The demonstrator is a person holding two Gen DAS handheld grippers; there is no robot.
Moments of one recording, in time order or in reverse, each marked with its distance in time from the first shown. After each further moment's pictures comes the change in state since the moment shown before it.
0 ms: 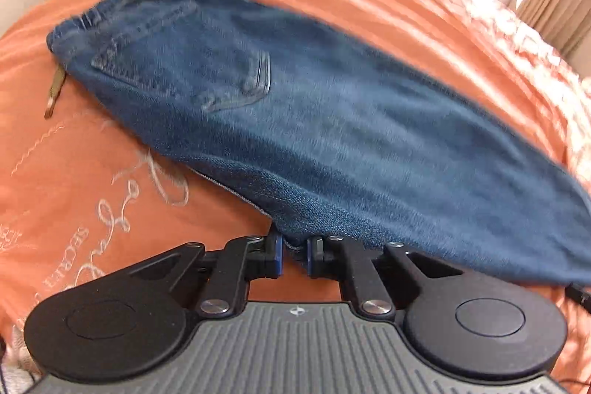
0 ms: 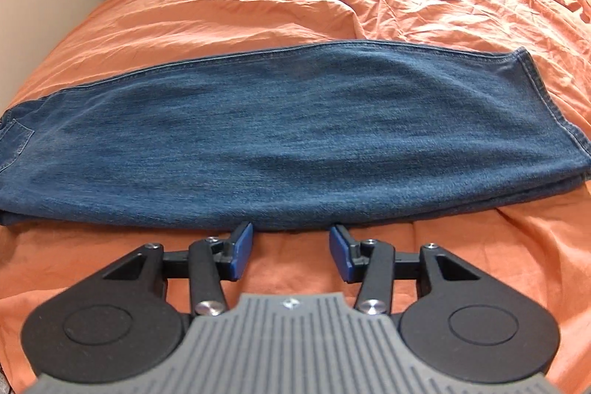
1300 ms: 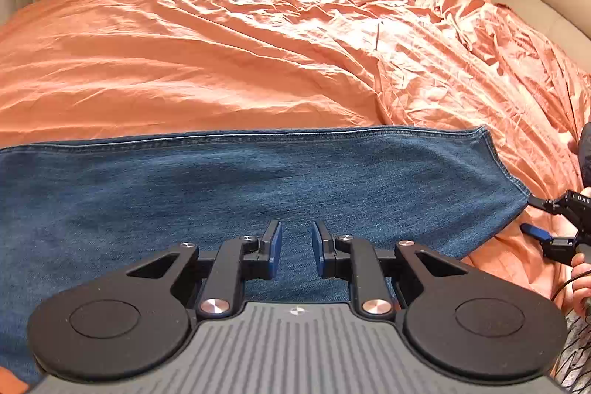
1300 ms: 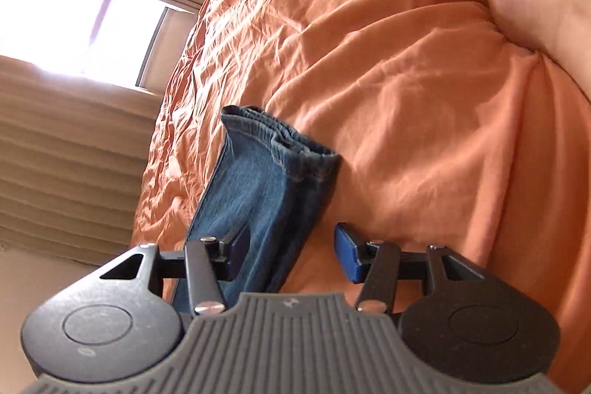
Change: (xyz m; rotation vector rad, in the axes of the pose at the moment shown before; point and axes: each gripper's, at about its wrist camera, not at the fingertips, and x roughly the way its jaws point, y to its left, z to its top) left arm 0.001 -0.232 0.012 0.508 -0.090 -0.313; right arm -0.022 -0.279 -0.035 1.044 -0.236 0.287
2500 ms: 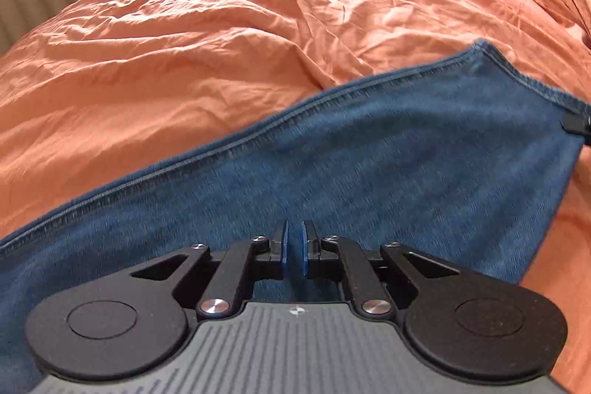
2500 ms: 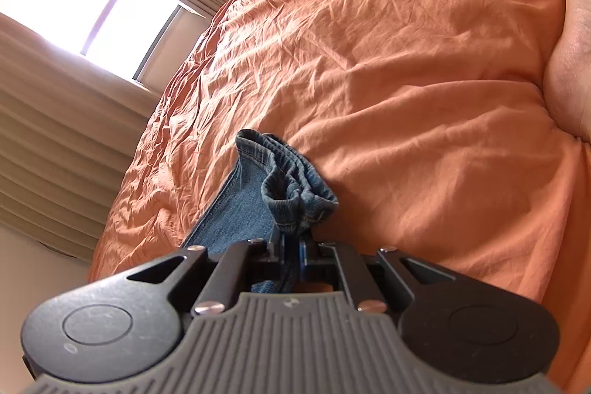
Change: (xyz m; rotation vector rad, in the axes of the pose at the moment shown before) left arm 0.125 -0.094 0.011 0.303 0.109 0.036; right arm 0.011 0.045 0.004 -0.200 -0.098 -0.091
